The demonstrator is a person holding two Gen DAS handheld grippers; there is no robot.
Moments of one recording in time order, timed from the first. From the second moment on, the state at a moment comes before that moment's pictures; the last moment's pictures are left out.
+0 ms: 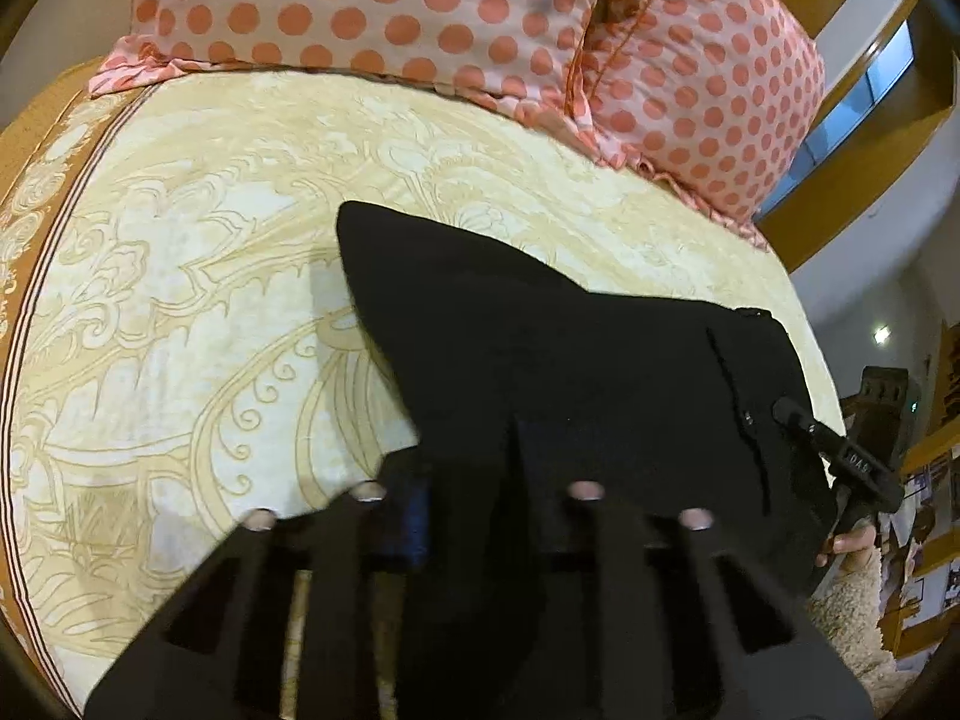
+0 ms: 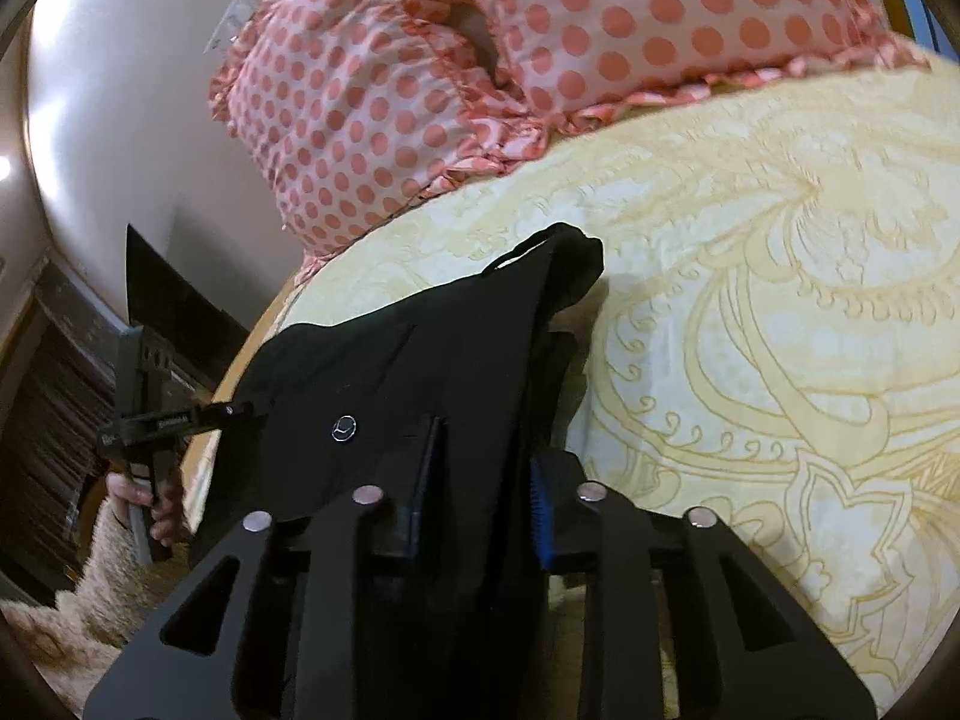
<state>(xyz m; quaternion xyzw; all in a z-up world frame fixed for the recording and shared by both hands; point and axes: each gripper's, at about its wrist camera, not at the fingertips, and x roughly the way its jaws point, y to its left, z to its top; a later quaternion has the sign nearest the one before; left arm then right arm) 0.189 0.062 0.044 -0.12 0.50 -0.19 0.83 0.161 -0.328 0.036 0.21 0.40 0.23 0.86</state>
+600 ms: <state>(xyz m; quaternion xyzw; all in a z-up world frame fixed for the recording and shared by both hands) 0.232 0.030 0.097 -0.04 0.44 -0.18 0.88 0.223 -0.321 0.102 0.15 0.36 0.21 0.90</state>
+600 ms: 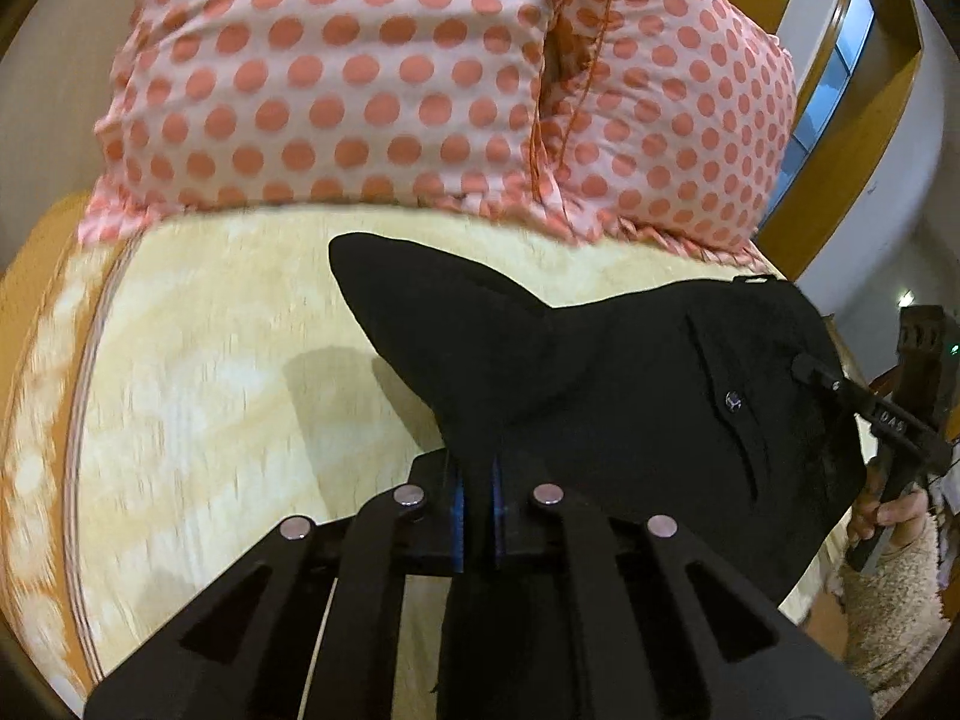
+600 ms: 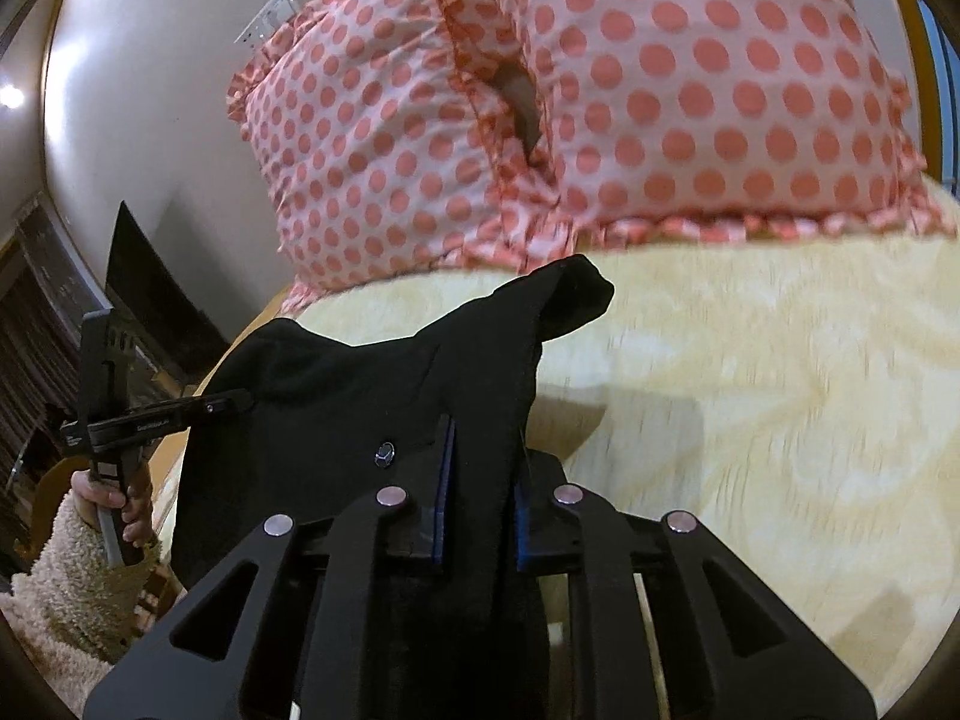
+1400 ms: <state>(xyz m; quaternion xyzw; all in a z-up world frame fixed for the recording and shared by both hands) 0.320 0.036 0.071 -0.04 0.42 -0.06 0.91 0.288 -0.332 0.082 0.07 0.36 0.01 0.93</state>
